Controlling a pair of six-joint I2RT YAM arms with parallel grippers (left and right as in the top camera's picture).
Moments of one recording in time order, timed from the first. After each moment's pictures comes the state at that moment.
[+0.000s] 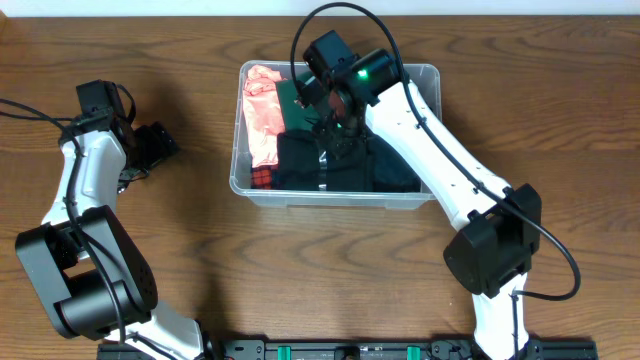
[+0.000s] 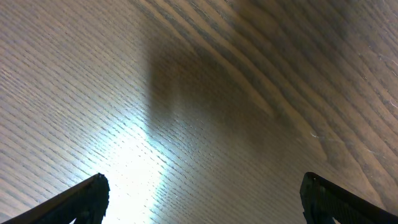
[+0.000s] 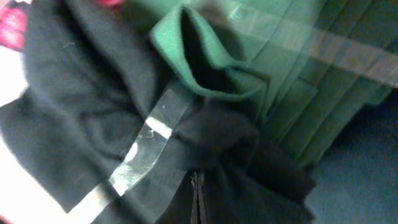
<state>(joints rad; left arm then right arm) 0.33 1.80 1.25 -0.72 -0.01 -0.34 0.61 2.11 2.04 -1.28 -0.05 -0.12</state>
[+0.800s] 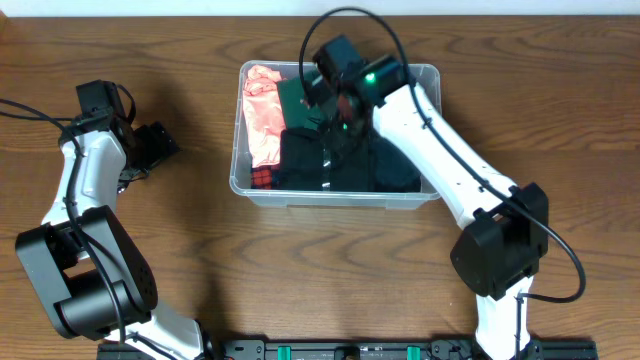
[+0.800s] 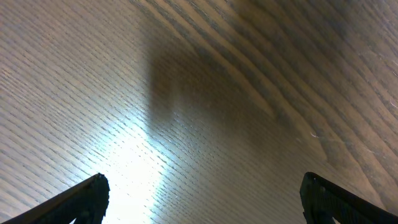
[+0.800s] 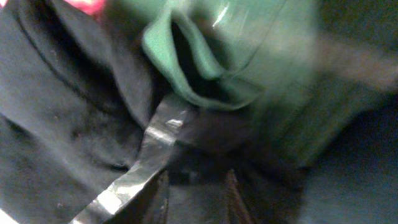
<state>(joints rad) 0.33 1.80 1.25 -0.72 -0.01 -0.34 0.58 2.09 2.03 -1.24 -0.08 -0.12</state>
